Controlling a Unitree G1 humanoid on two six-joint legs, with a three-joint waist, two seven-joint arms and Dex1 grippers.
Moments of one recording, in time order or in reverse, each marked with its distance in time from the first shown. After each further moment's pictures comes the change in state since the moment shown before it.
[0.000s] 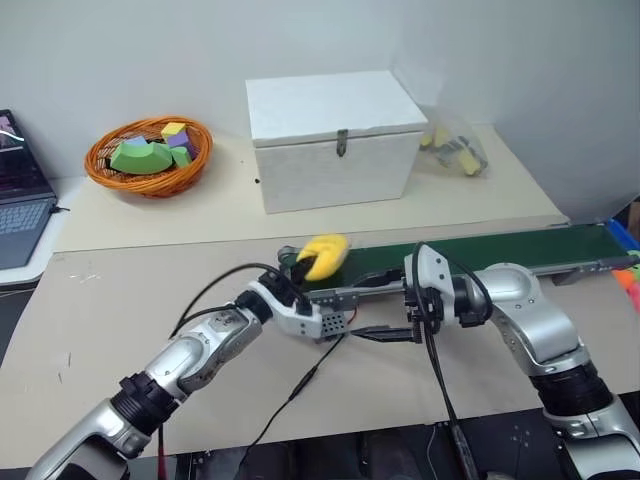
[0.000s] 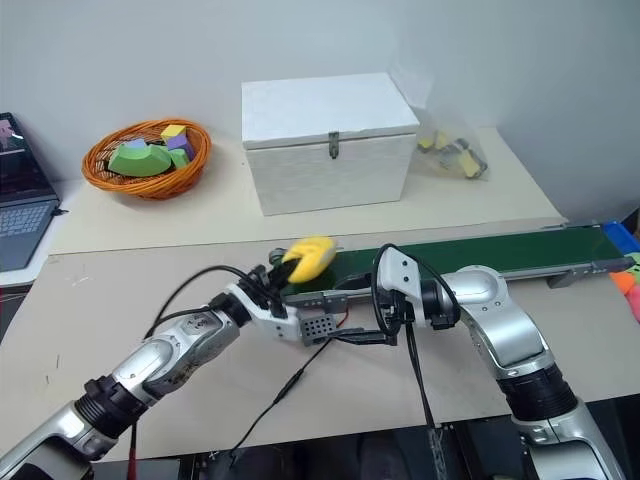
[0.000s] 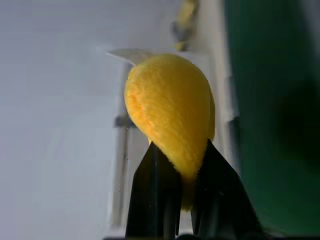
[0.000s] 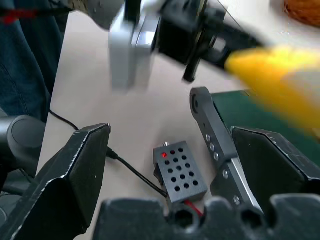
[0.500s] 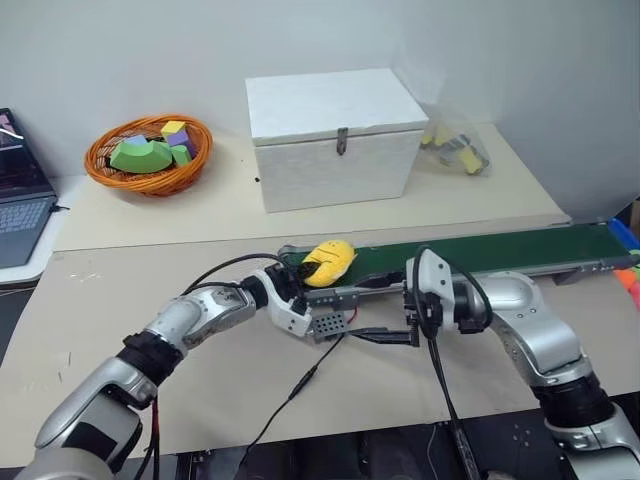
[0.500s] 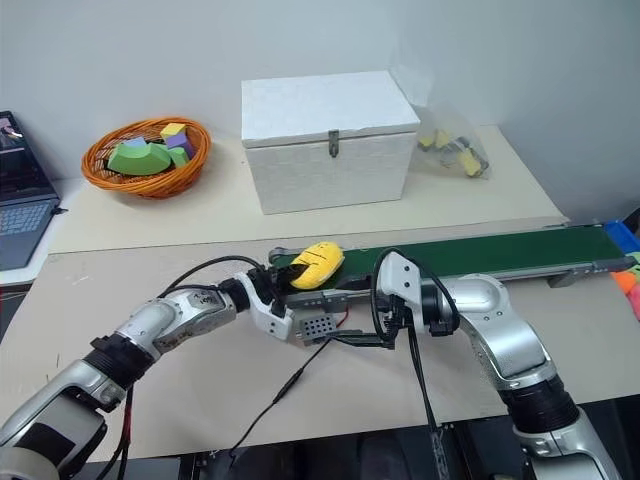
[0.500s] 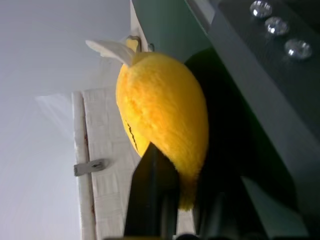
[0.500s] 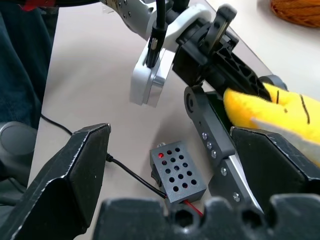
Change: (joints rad) left arm -0.183 -0.029 0.013 0.306 0.034 -0.301 -0.036; right arm 0.058 0.002 -0.020 -0.060 0.001 -0.001 -0.069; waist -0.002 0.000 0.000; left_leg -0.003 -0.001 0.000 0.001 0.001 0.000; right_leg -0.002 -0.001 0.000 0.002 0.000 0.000
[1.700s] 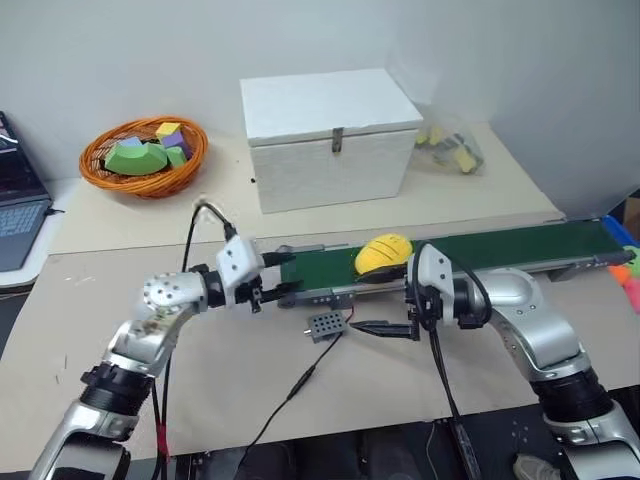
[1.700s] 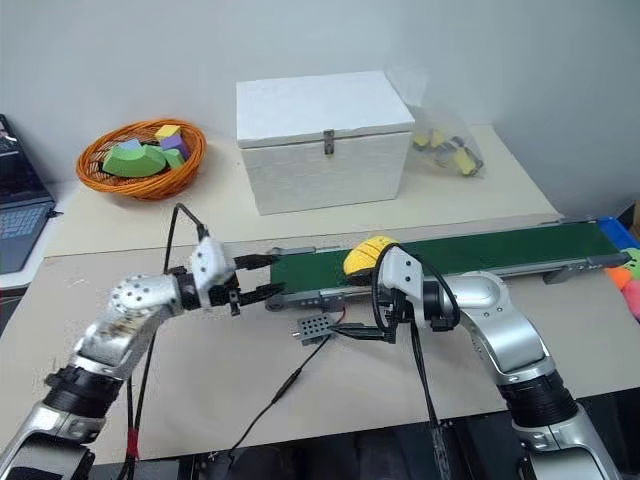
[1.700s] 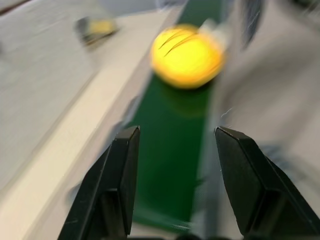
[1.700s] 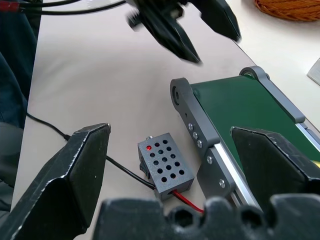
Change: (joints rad) left arm 0.241 0.007 0.446 -0.391 -1.389 0.722 -0.956; right arm -0.022 0.003 0.000 0.048 -0.009 -0.005 -0.005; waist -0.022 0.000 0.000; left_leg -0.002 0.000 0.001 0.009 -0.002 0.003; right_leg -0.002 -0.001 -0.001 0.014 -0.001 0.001
